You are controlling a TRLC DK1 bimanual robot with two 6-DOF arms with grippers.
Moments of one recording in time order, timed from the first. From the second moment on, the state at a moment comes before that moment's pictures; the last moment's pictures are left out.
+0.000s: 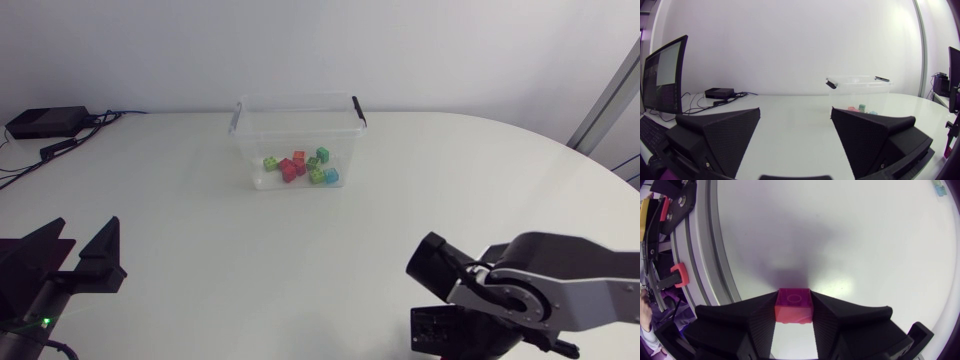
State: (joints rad) left arm 0.07 0.06 0.04 -0.02 0.02 0.03; right arm 0.70 1.36 0.55 -0.85 -0.02 -0.63
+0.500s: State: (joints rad) left arm 0.07 0.06 0.04 -0.02 0.02 0.03; right arm 0.48 1.32 1.02 -0.43 -0.04 -0.39
